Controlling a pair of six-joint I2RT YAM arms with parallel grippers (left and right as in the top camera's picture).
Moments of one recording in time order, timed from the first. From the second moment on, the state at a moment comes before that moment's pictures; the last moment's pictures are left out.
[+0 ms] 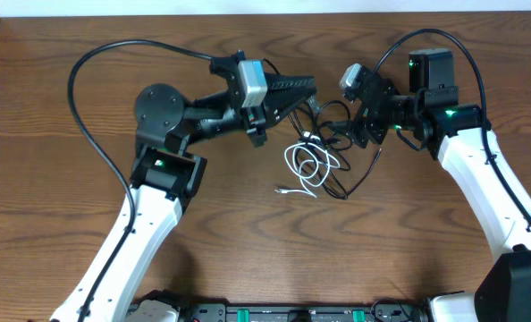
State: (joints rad) left arm -0.33 1.29 1.03 0.56 1.00 -0.18; right arm 0.17 1.58 1.22 -0.50 -0.67 -0.70
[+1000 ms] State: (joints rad) left arm -0.33 1.27 1.05 -0.26 0.84 0.04; right arm 0.12 1.38 1.22 -0.50 -0.69 -0.69
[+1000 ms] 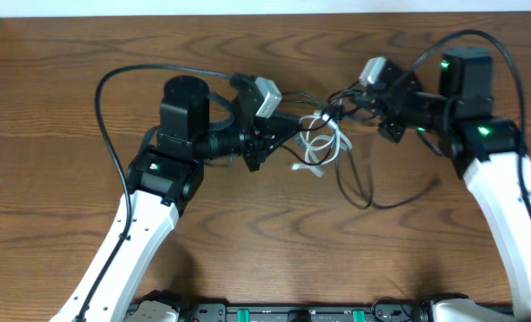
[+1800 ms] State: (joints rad) left arm -0.33 1.34 1.05 -0.67 -0.26 0.10; right arm 0.01 1.23 1.22 -0.50 -0.60 -0.58
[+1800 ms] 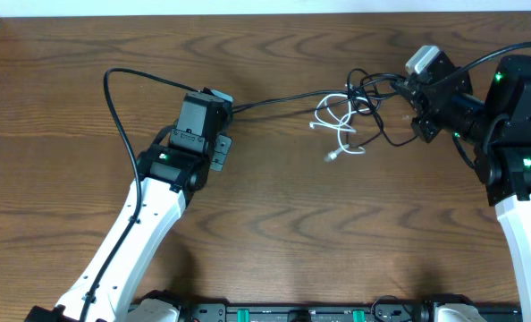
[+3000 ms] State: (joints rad) left arm -0.31 1.24 1.05 -0.10 0.70 0.09; right arm -0.01 1.29 1.22 -0.56 -0.76 -0.60
